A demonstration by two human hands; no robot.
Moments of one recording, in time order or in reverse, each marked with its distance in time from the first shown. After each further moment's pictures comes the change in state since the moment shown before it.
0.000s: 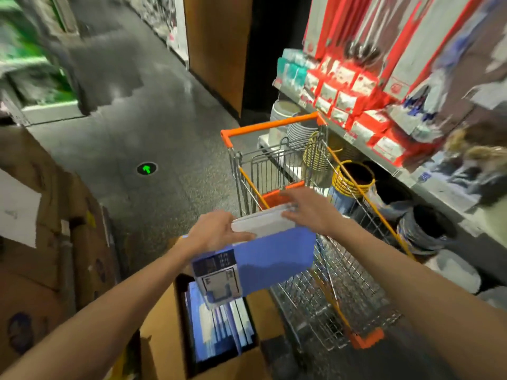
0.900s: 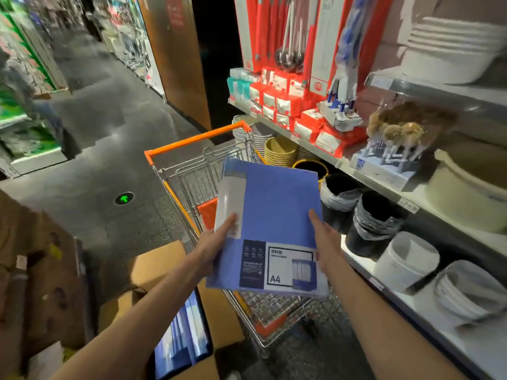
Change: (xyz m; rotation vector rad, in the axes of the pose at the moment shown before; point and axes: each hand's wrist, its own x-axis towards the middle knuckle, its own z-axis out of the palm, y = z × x) left_hand 0.021 0.310 0.110 -1.177 0.027 -0.585; right_hand -0.219 0.258 -0.011 1.438 0.594 0.790
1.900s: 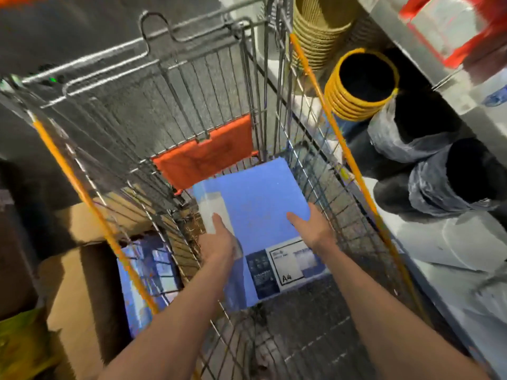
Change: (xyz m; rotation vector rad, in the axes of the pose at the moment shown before) left_hand 0.417 -0.146 0.028 0.072 0.589 -0.621; right_hand 0.352 0.194 0.120 -0.831 -0.226 0.271
